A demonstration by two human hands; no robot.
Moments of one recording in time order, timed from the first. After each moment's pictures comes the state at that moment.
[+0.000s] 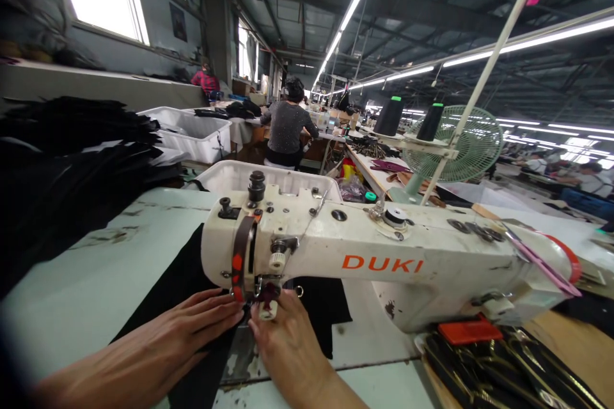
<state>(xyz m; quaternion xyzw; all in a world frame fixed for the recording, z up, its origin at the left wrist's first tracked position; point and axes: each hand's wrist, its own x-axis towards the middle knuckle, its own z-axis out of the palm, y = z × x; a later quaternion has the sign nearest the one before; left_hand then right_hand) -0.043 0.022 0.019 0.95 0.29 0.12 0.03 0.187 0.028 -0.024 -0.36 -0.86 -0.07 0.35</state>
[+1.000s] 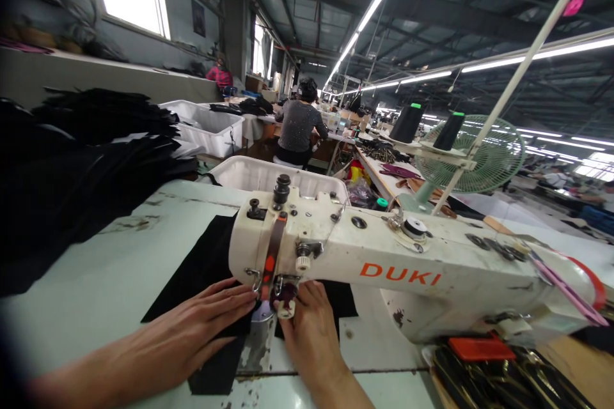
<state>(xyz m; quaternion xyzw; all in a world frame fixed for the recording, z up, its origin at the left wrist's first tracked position) -0.044 0.022 0.018 0.93 0.33 0.15 0.08 0.197 0.033 -0.014 -0.43 -0.83 0.00 0.36</state>
